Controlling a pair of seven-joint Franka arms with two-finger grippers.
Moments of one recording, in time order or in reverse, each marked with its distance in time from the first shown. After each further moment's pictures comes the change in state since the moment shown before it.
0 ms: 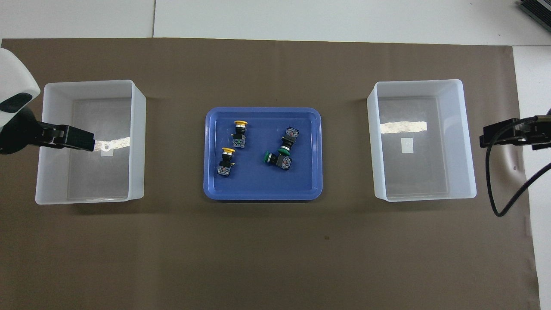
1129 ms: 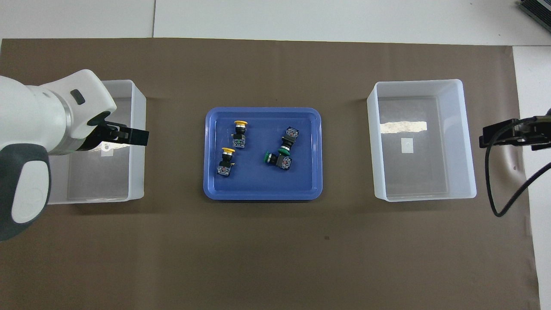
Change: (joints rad) left arm -0.090 -0.019 -0.027 -0.281 0.000 0.421 -0.005; right arm 0.000 0.000 0.000 -0.004 0.000 -0.001 0.000
